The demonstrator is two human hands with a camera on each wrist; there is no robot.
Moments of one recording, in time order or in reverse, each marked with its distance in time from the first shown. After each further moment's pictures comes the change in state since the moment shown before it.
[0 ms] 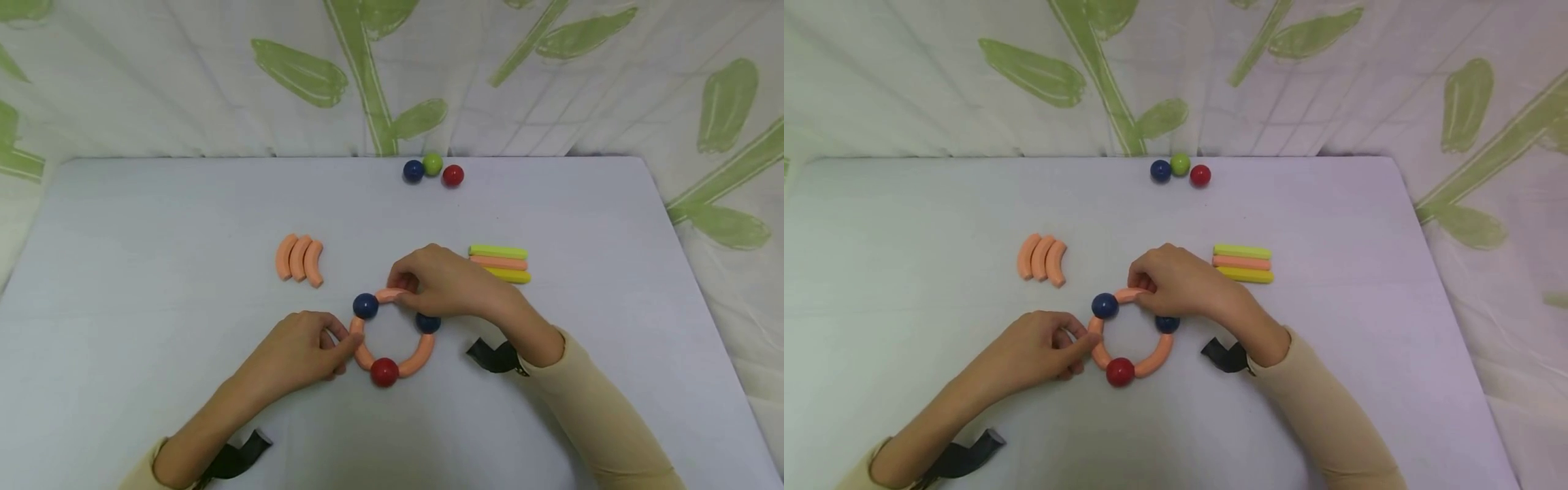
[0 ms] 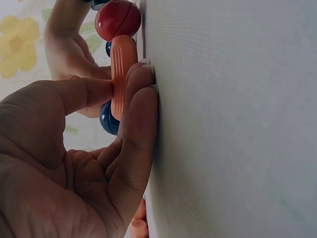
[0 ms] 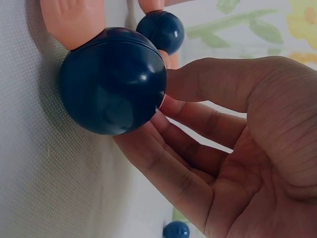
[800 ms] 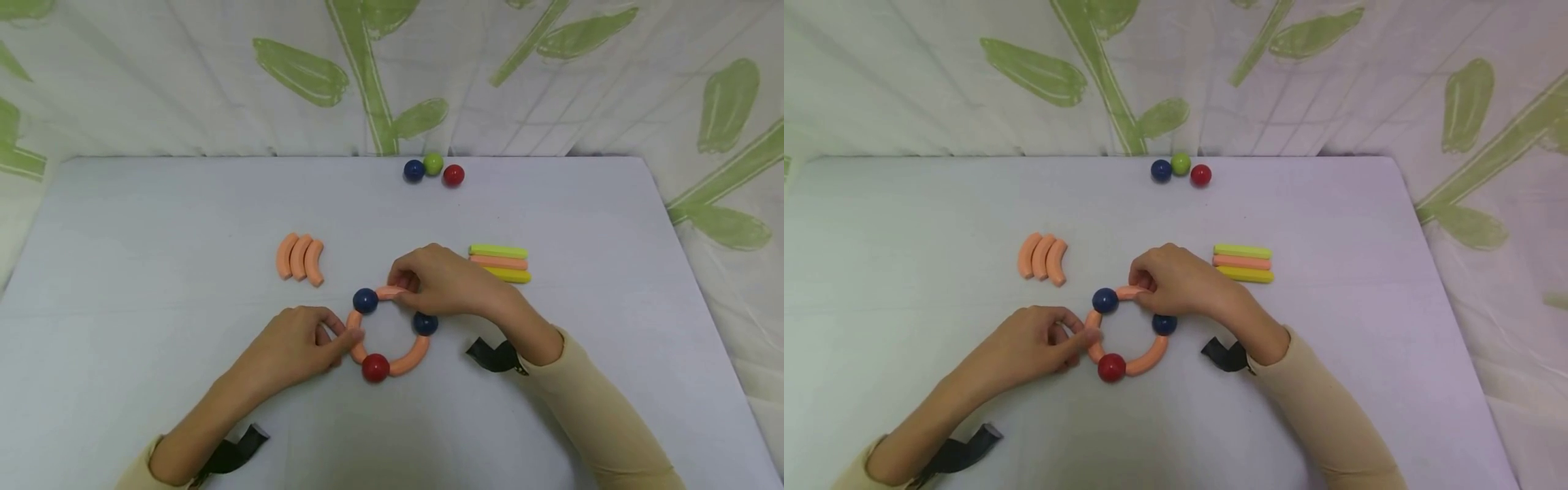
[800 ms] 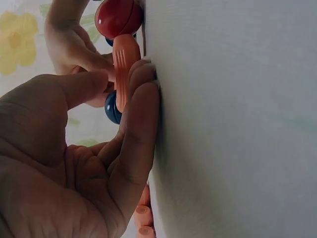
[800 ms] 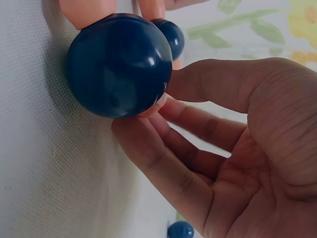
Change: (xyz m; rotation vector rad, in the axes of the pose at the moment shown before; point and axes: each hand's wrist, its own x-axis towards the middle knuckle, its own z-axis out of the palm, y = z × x) left_hand 0.002 -0.002 -0.005 0.053 0.045 -0.019; right_hand 0.001 0.002 0.002 0.016 0.013 0.012
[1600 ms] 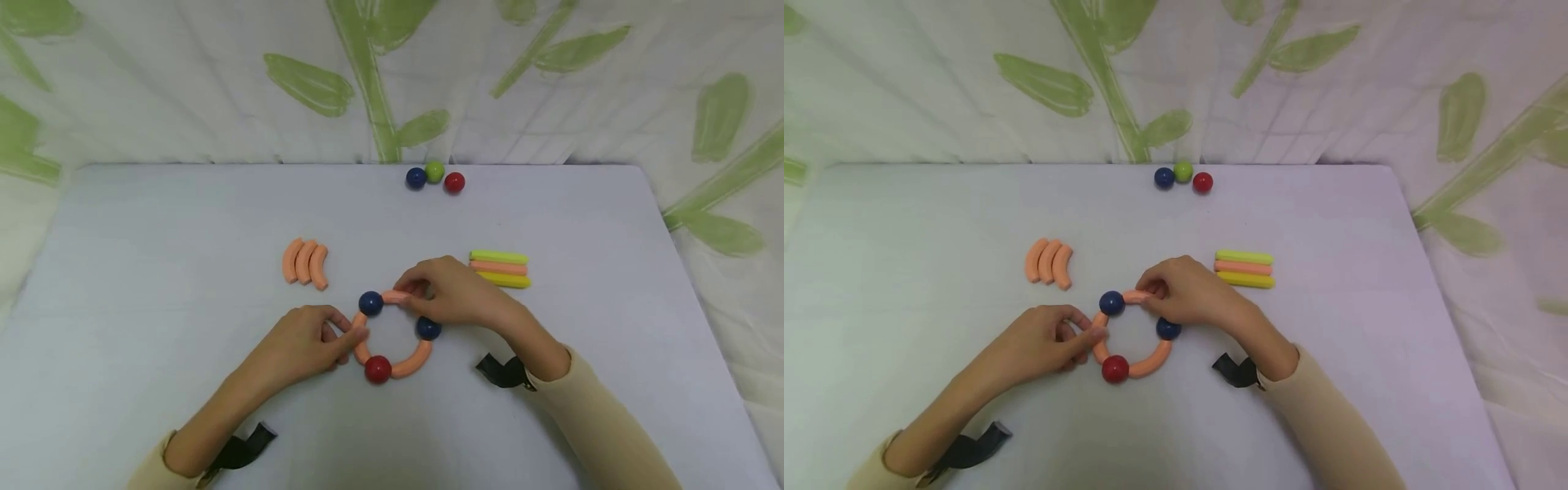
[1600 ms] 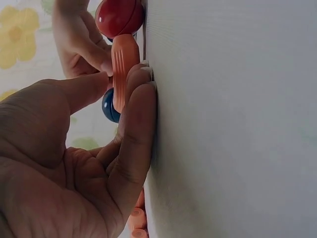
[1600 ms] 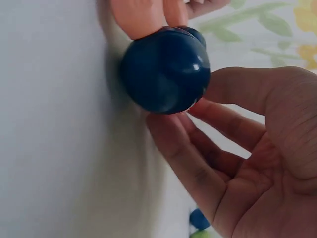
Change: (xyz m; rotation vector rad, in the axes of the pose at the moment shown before) left_hand 0.003 -0.002 -0.002 -0.068 -0.021 0.010; right_hand -0.014 0.011 0.011 0.113 0.091 0.010
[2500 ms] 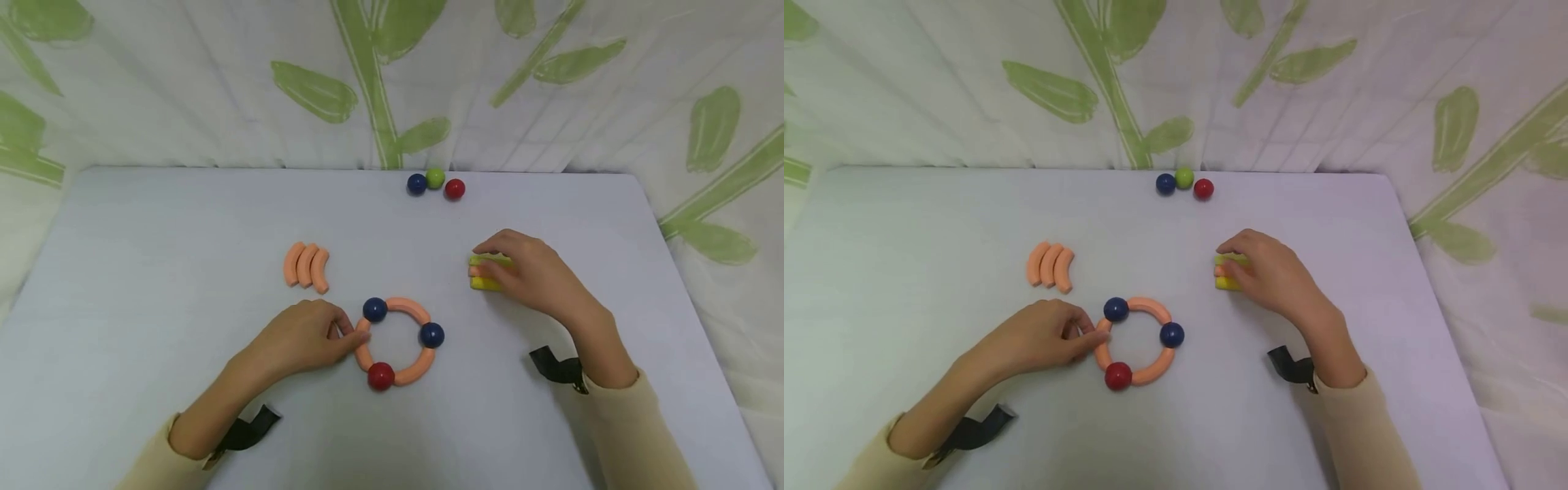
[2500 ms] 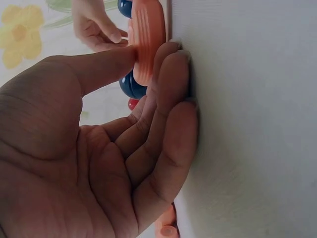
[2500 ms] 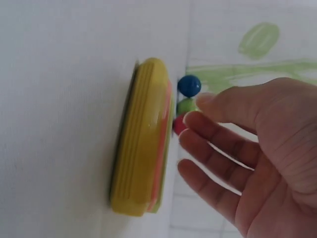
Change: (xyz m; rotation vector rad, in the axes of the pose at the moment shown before) left_hand 0.003 0.017 -0.014 0.210 -0.017 0.093; right_hand -0.055 0.051 -0.056 -0.227 0.307 0.097
